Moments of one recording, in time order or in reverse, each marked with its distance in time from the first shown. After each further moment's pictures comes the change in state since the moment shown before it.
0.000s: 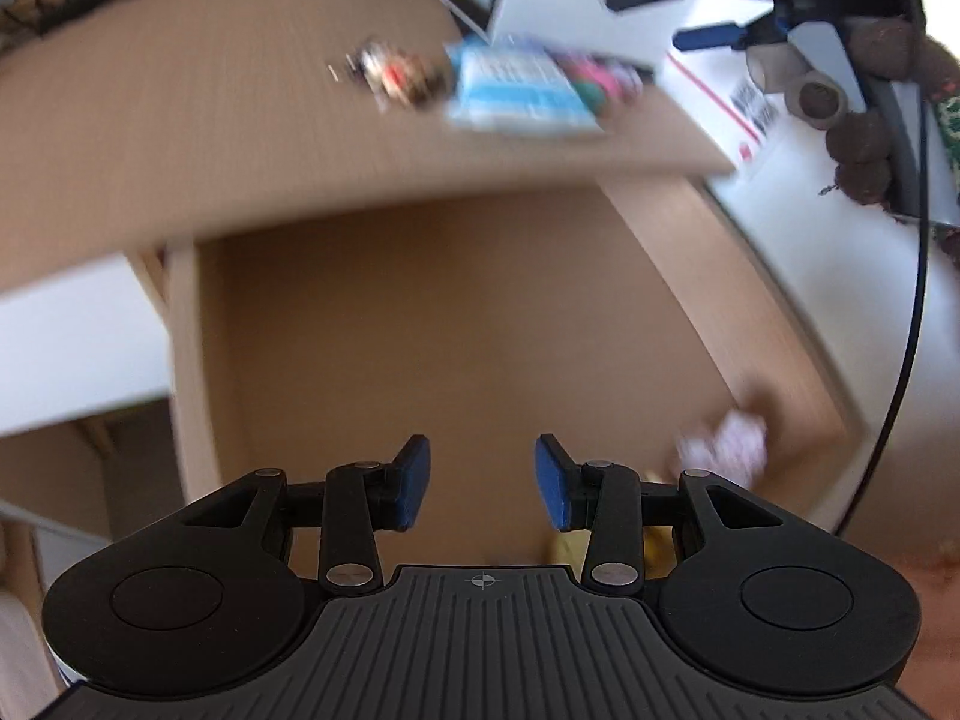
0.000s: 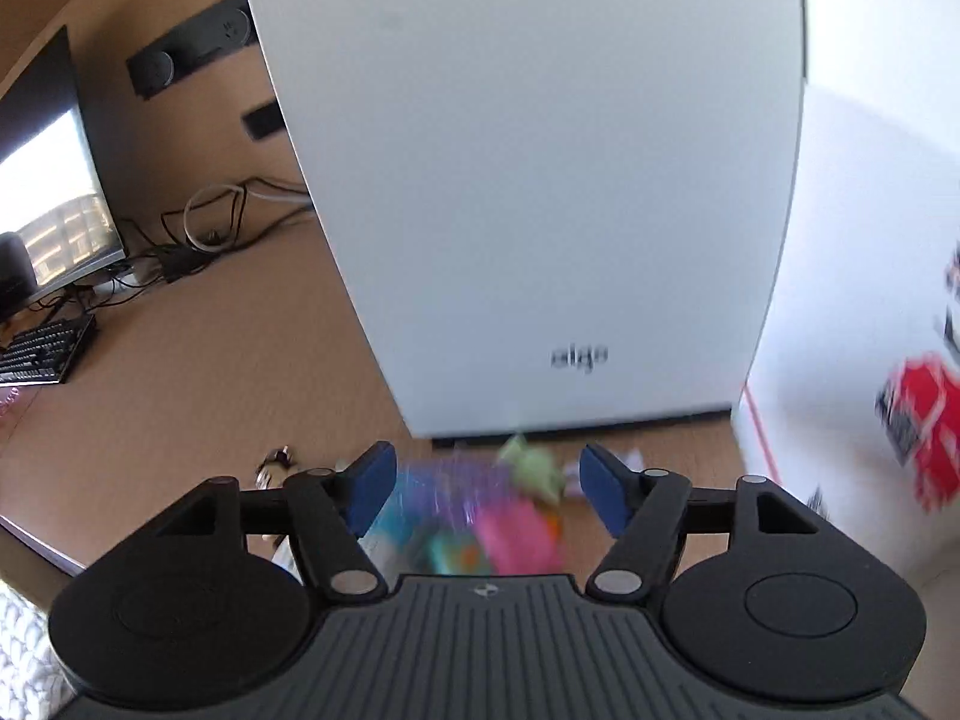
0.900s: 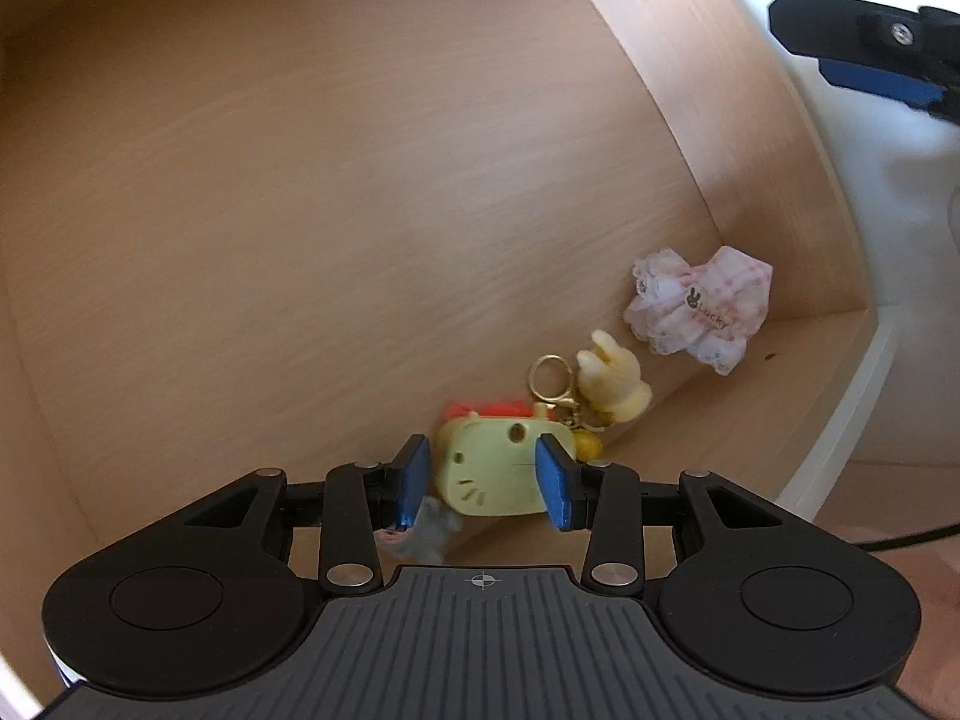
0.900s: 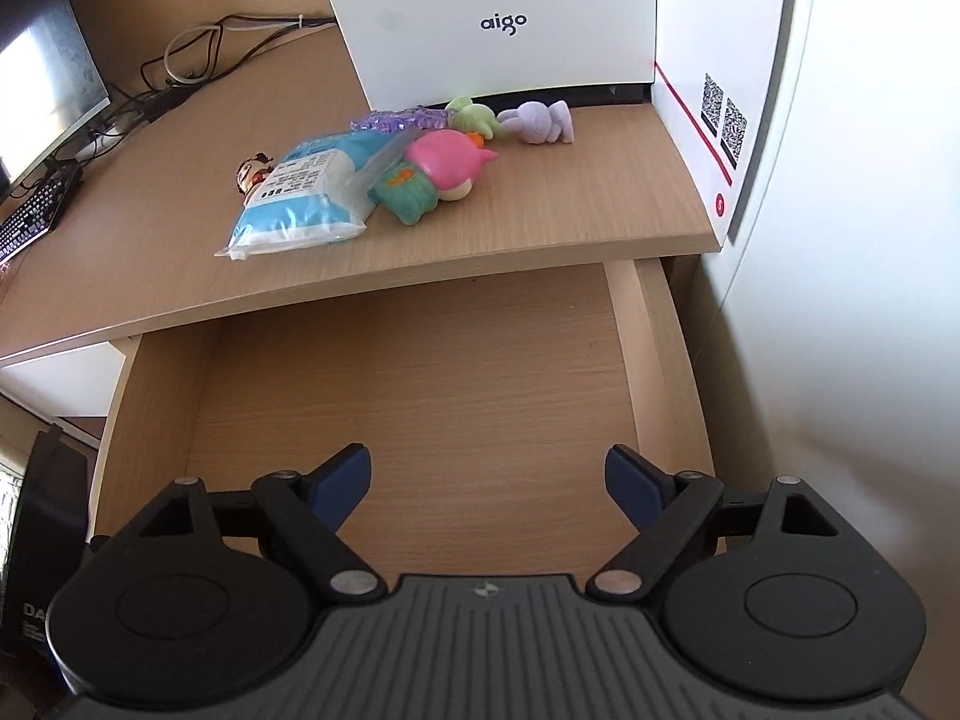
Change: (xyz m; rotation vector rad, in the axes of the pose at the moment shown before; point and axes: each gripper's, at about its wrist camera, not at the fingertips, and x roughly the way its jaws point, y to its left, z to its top) left arm 0.115 -0.031 -0.012 -0.003 0.451 -0.155; right arm -0.054 -0.015 -0.132 0.015 0.261 -0.066
